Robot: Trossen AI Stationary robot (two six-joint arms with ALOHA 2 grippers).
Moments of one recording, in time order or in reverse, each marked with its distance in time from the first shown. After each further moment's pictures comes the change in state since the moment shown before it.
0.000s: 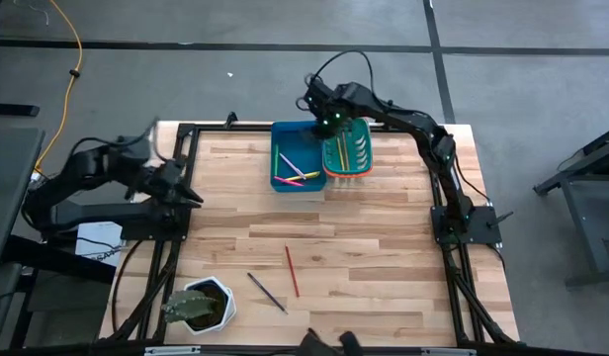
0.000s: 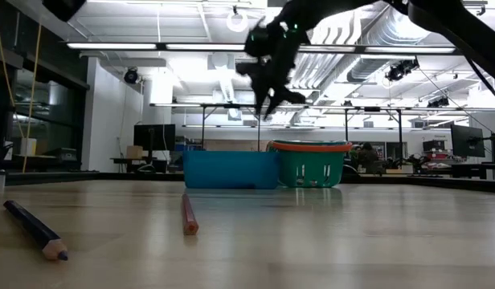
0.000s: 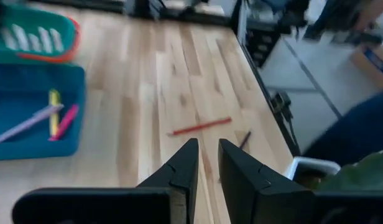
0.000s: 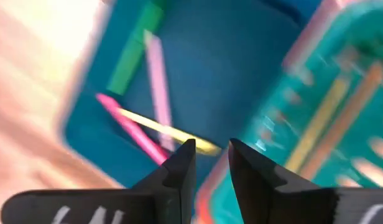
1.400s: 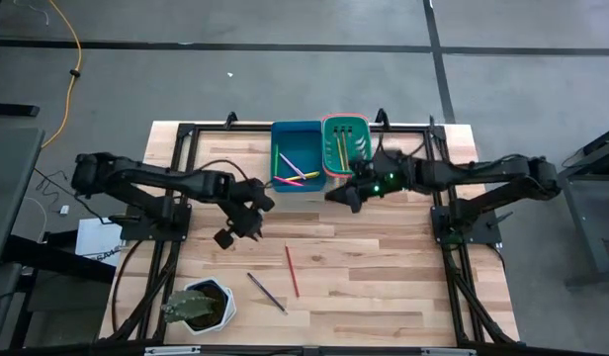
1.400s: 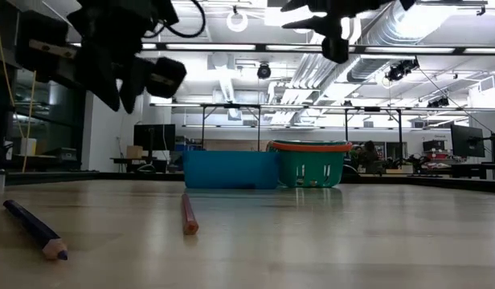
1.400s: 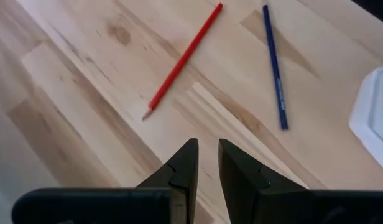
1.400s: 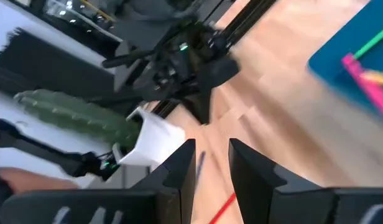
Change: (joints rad) left arm -0.255 0.810 -0.189 0.511 -0.034 0.639; right arm 0.460 -0.905 -1.175 1.103 -0.029 0.287
